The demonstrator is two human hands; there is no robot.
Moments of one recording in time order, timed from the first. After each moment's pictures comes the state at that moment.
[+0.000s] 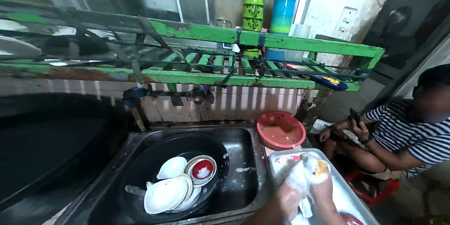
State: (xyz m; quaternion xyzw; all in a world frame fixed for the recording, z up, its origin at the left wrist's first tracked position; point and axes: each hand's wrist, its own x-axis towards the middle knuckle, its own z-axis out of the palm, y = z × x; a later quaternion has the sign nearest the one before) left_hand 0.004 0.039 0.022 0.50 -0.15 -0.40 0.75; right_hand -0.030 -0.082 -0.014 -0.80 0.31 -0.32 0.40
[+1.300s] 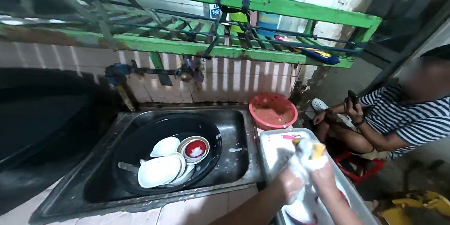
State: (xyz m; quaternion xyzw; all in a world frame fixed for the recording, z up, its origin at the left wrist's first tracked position) left_hand -0.034 0.019 0.020 0.55 -0.19 -0.44 0.69; right_hand -0.076 -0.085 0.027 -0.82 0.30 -0.26 0.41
